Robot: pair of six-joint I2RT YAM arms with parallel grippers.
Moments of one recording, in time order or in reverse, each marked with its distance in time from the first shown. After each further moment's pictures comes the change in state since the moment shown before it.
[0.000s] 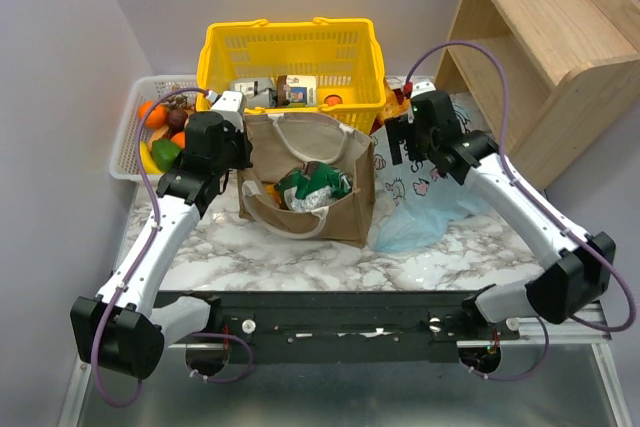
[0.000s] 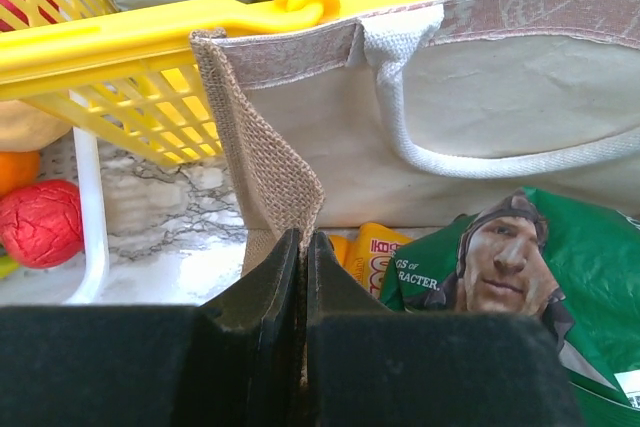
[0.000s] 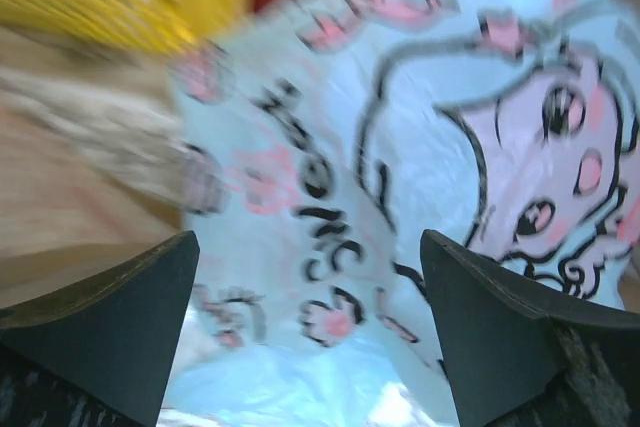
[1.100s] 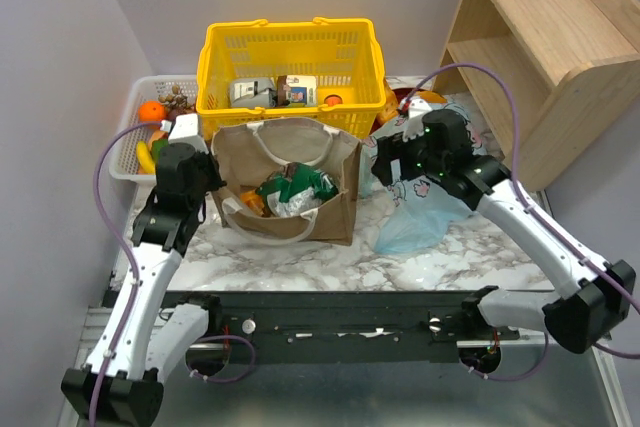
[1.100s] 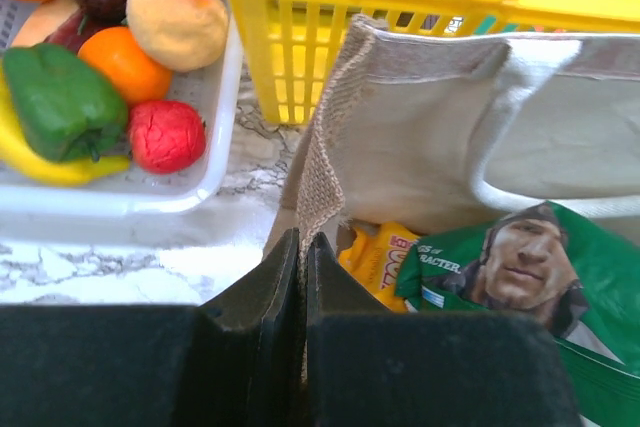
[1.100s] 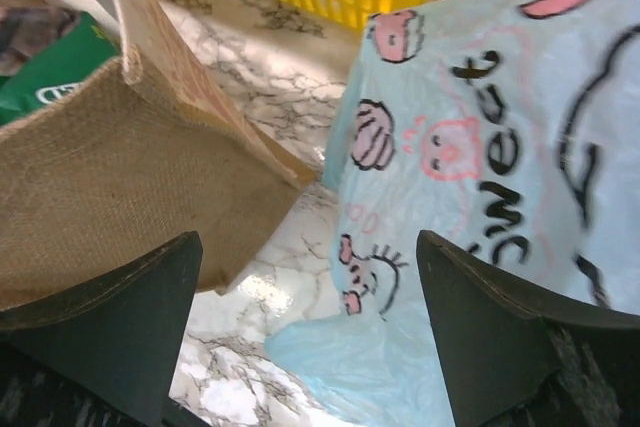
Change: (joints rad) left arm 0.081 -0.248 -0.107 -0.093 -0.177 -0.102; right arm -0.020 -0.173 -0.221 0.120 -0.372 0.038
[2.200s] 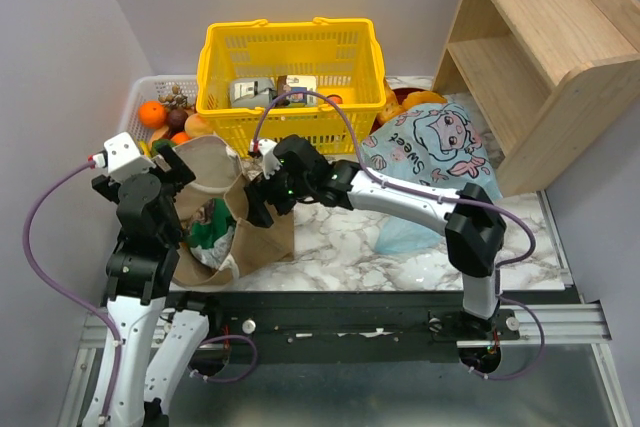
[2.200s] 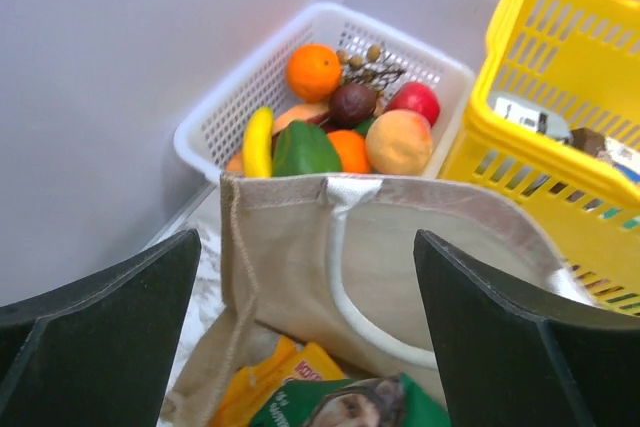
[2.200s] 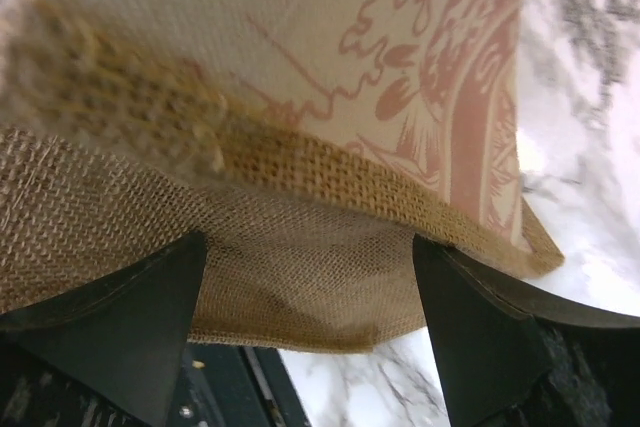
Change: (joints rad) left arm 0.033 -0.312 -0.008 -0.049 -0.476 -0.032; right arm 0.521 0.707 0.431 0.227 -0.216 0.146
